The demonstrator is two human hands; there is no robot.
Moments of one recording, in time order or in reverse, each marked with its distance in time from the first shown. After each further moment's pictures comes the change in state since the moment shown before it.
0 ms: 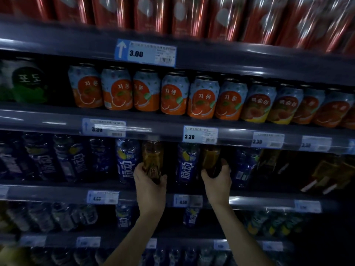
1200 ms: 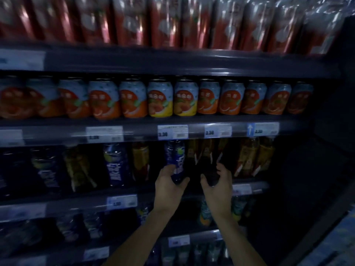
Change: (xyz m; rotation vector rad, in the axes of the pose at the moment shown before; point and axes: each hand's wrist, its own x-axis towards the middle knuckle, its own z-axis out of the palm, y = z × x) left_hand -0.121 0.088 0.172 -0.031 -0.412 0.153; right_hand 0.028 0.068 -0.189 -0.158 0.184 -0.144
